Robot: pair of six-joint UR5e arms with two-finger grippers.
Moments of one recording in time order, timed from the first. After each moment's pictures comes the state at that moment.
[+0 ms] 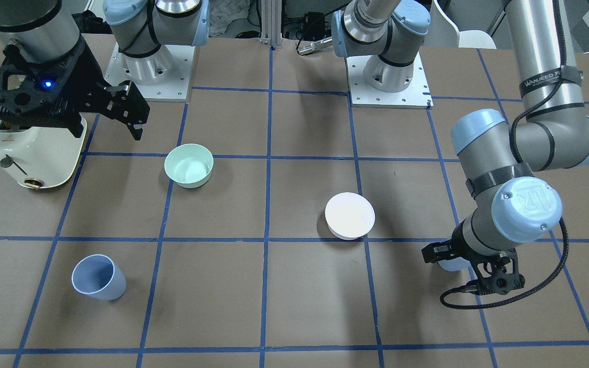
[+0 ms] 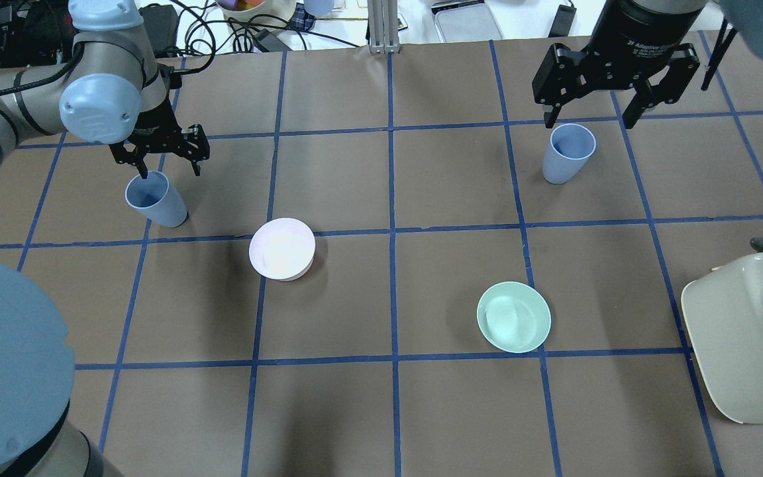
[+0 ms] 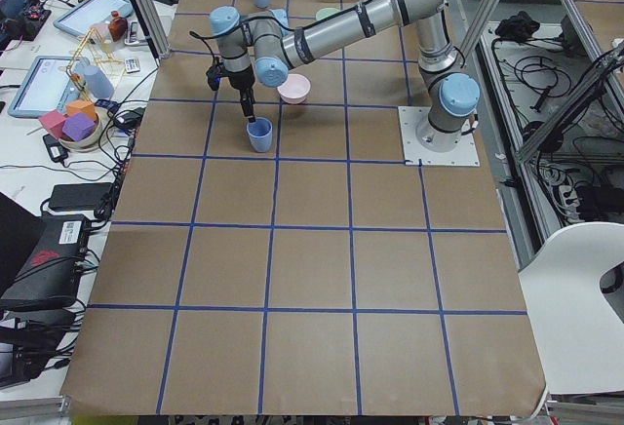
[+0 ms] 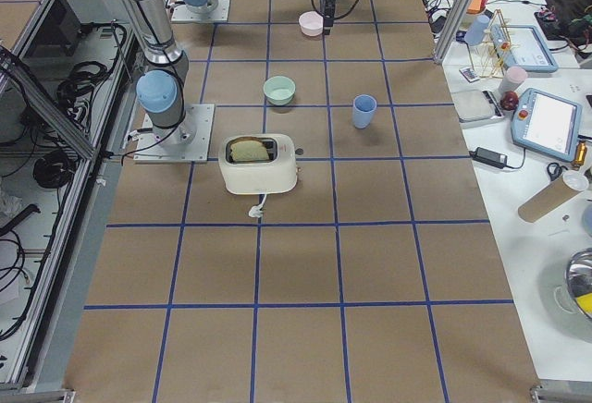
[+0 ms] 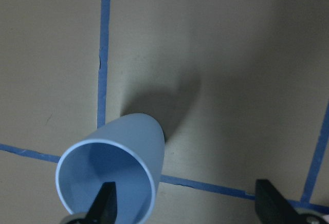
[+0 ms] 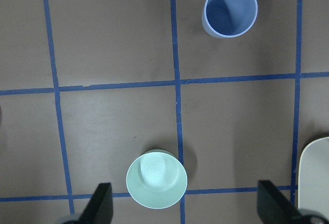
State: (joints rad) left arm -1.40 -2.04 -1.54 -1.25 1.76 0.01; right arm 1.56 -1.51 1.45 -1.50 -1.55 0.04
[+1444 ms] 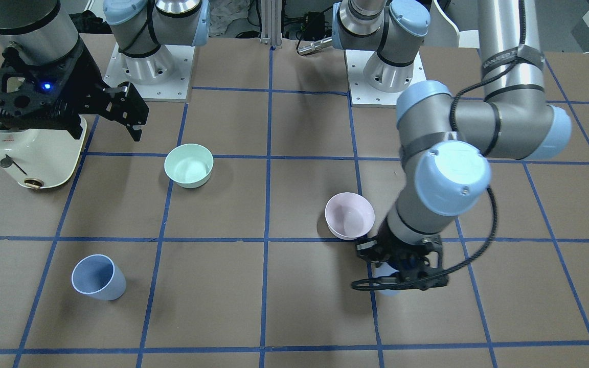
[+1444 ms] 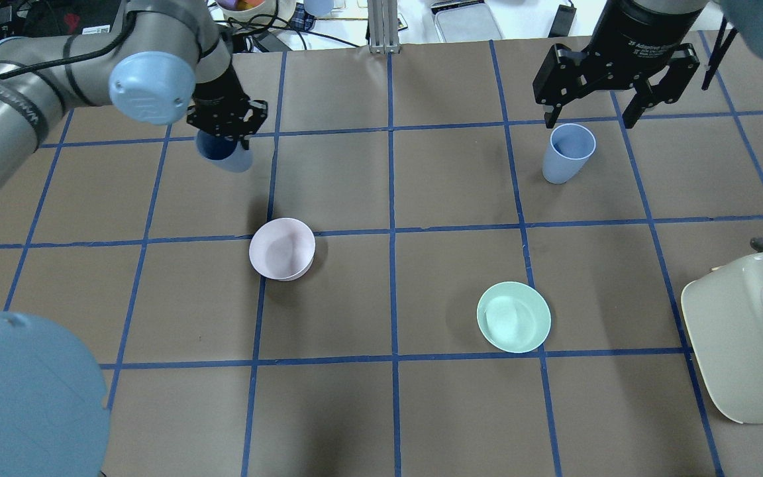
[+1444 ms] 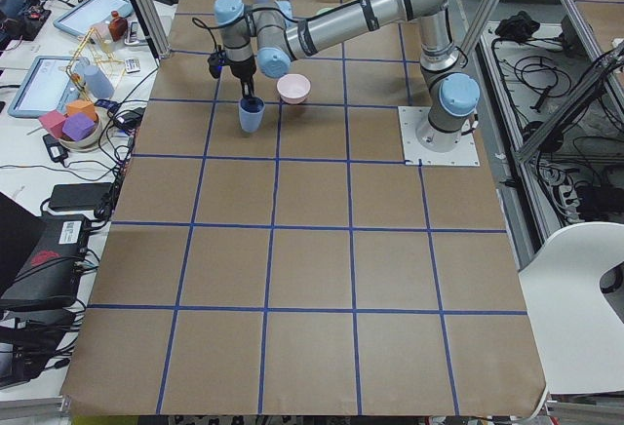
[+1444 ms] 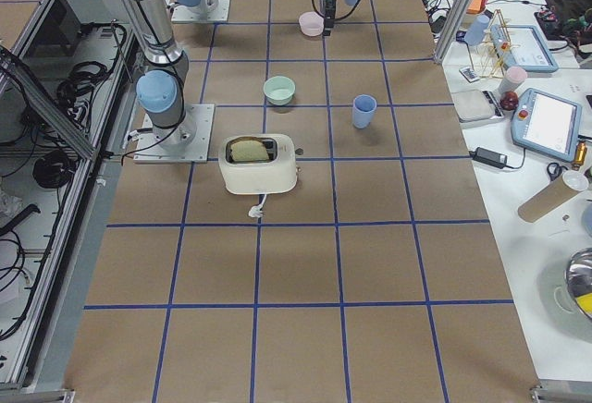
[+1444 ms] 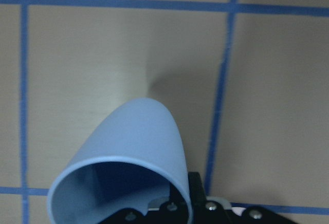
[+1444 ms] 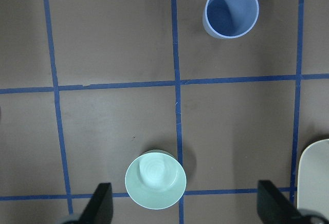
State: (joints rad) left arm -1.65 -2.03 -1.42 -1.24 1.56 -0.15; right arm 1.56 -1.51 1.45 -1.50 -1.55 0.02
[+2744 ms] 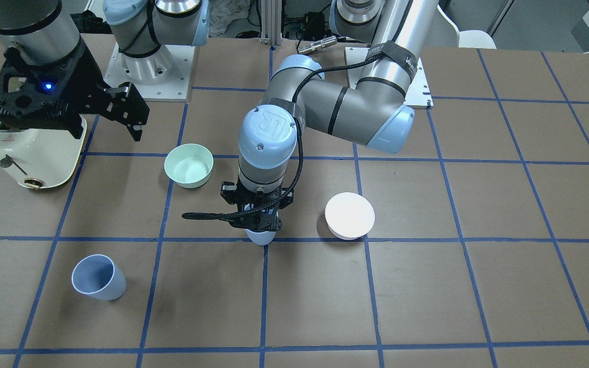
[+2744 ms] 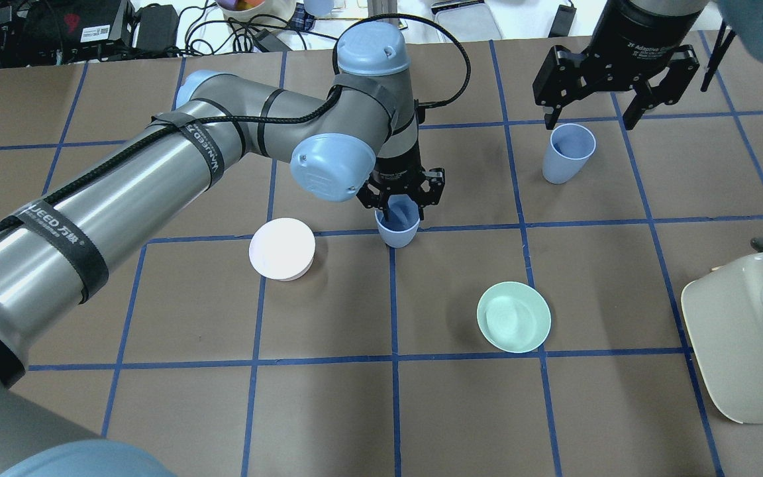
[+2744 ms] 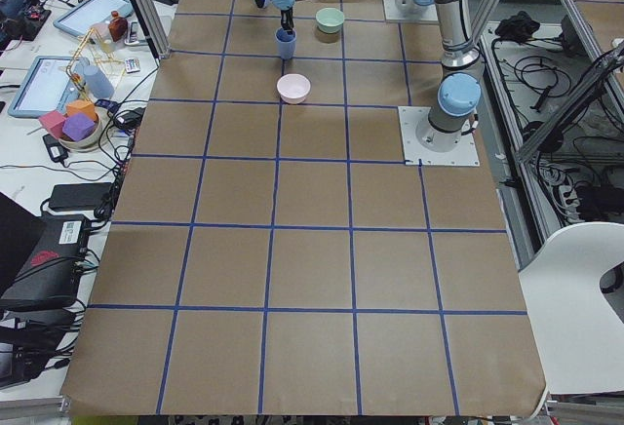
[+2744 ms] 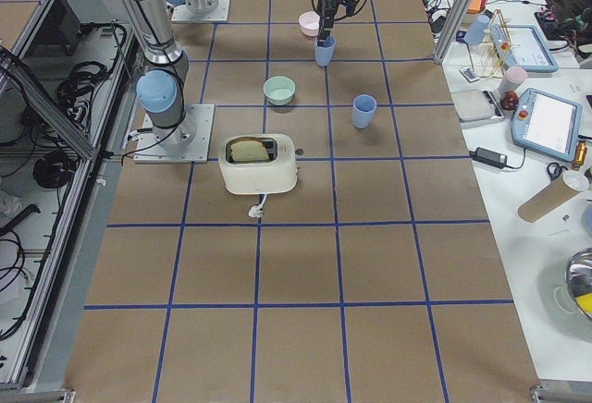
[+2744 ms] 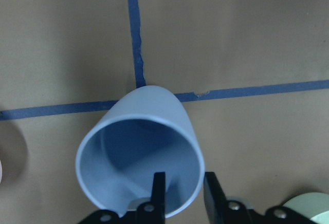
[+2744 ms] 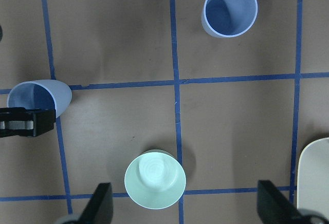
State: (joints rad) left arm -1.96 -2.04 -1.48 -1.25 1.43 -0.33; right arm 1.56 -1.51 1.46 -1.50 -1.55 0.03
